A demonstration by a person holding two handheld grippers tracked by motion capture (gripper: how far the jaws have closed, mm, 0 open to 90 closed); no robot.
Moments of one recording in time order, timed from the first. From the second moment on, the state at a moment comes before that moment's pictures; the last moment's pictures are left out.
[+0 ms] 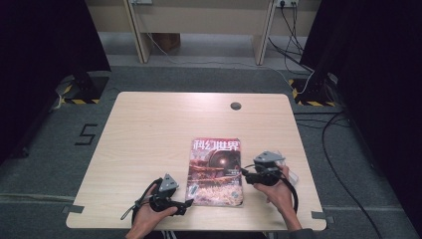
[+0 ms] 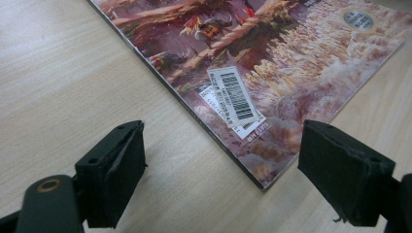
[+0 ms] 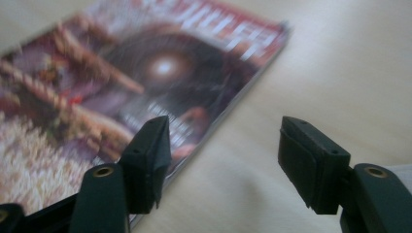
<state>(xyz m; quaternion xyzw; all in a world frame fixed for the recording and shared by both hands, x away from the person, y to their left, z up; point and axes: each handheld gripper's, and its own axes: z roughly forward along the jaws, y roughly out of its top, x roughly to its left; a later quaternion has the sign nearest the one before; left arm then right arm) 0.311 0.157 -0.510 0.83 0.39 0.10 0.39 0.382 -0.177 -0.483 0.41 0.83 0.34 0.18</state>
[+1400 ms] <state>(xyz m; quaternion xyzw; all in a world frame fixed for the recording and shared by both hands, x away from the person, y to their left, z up) 0.313 0.171 -0.509 0.84 0.40 0.16 0.33 0.424 -0.139 -0.486 0.42 0.81 0.37 0.18</state>
